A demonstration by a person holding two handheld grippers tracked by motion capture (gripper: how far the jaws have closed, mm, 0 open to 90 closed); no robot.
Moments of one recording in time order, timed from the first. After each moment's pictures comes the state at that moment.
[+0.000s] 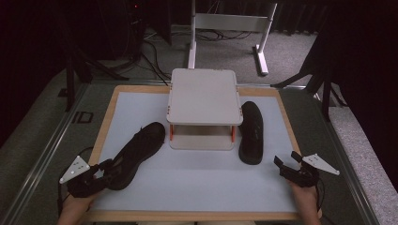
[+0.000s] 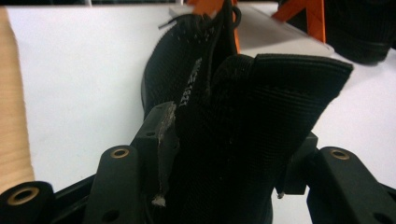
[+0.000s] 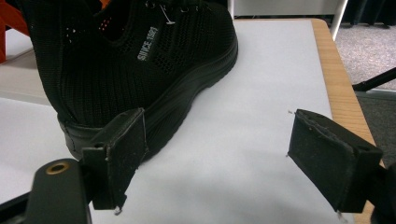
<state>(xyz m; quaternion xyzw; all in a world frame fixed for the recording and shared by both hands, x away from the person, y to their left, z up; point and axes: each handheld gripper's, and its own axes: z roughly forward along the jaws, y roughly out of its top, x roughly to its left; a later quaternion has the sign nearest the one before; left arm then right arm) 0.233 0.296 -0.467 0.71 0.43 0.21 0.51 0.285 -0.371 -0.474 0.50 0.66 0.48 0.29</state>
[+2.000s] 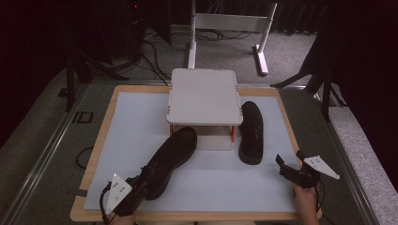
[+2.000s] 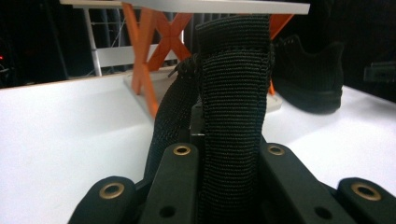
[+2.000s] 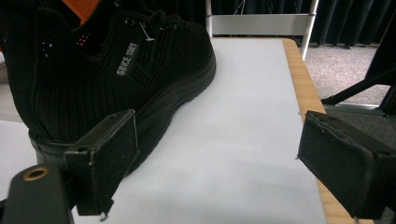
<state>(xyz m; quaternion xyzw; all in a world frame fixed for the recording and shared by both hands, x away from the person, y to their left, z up) 0.193 0.152 -0.444 0.66 0.39 0.31 0.56 0.283 -0.370 -0.477 0.51 0.63 0.48 0.34</state>
